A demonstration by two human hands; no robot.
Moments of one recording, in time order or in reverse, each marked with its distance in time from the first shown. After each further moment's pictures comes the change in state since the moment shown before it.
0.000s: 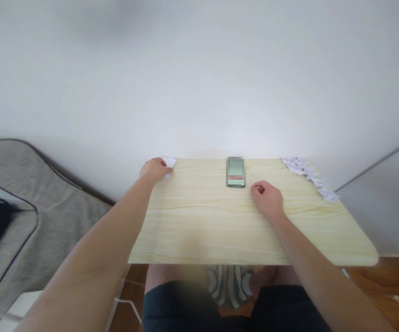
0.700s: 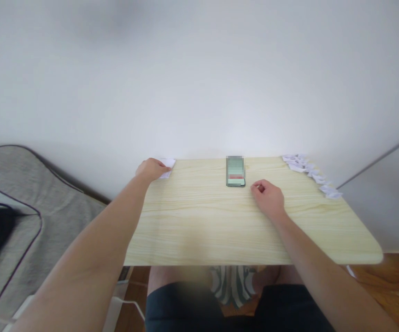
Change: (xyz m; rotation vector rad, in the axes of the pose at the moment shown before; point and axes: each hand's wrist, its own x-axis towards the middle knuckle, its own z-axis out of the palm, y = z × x) left_hand 0.017 -0.009 -0.006 0.065 -0.070 0.024; right_hand 0.000 0.001 0.000 0.013 -0.005 0.012
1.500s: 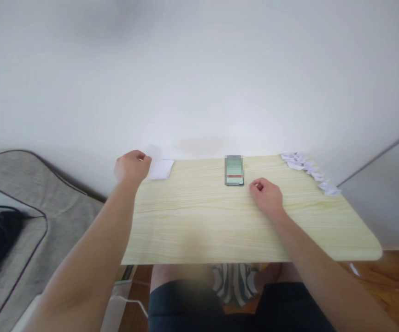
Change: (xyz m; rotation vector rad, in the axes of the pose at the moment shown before) left_hand -0.053 0.001 -0.045 -0.239 0.422 -0.068; right_hand 0.002 0.001 -0.002 0.028 -0.004 -0.002
